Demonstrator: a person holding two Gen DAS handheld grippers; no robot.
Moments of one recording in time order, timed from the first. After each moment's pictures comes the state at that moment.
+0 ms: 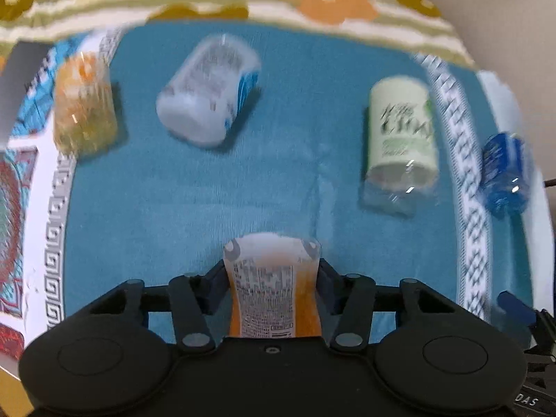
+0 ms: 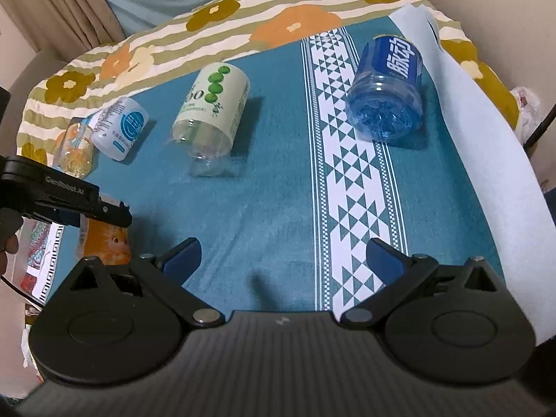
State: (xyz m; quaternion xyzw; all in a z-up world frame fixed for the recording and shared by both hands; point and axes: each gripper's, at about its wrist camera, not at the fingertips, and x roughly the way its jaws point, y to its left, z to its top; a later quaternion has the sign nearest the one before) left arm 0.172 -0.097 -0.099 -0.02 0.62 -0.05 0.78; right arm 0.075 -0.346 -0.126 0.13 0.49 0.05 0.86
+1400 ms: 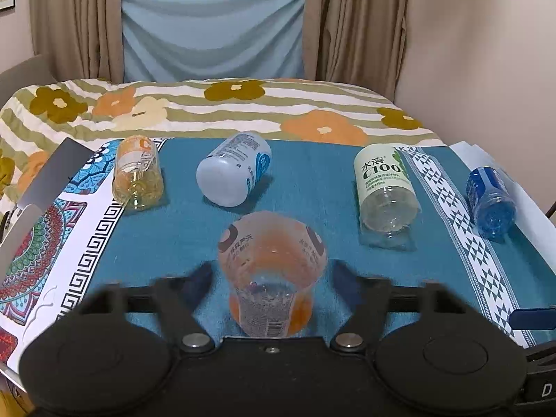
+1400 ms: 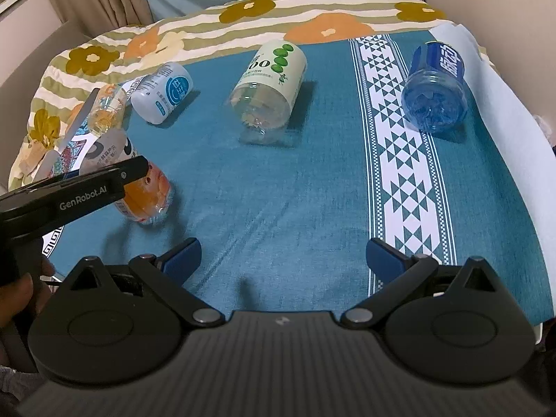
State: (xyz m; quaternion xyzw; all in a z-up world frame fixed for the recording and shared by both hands) left arm 0.064 -0.096 -0.116 0.00 0.37 -0.02 0.93; right arm 0.043 -0.295 -0.130 0.08 0.47 0.08 0.87
